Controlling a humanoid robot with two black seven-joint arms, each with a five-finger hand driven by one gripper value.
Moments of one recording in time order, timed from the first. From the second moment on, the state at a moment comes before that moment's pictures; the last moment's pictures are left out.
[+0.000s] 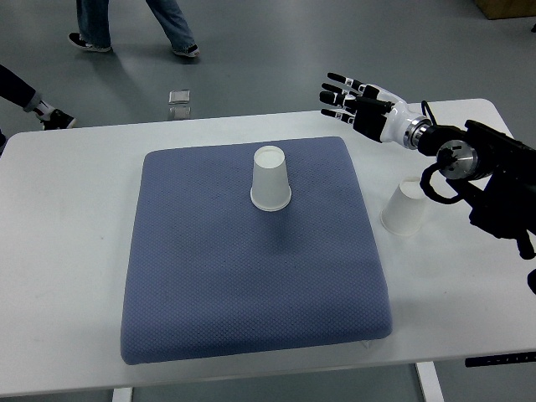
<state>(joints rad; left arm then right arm) 0.00 0.00 0.11 -0.17 0.08 -0.04 0.08 0.99 -0.19 0.44 0.49 0.09 0.37 0.05</state>
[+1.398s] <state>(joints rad) 0.00 0.00 0.12 -0.16 0.08 -0.03 0.08 1.08 -0.56 0.29 0.68 -0.74 0.45 0.09</state>
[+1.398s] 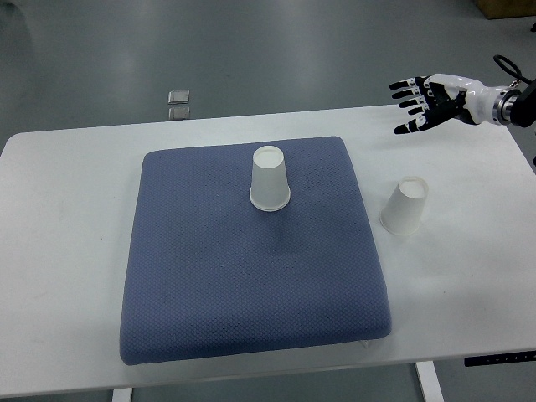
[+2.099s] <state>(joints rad) 0.00 0.00 0.12 -0.16 0.08 -0.03 0.08 1.14 -0.64 0.03 0.87 -1.05 0.46 0.09</state>
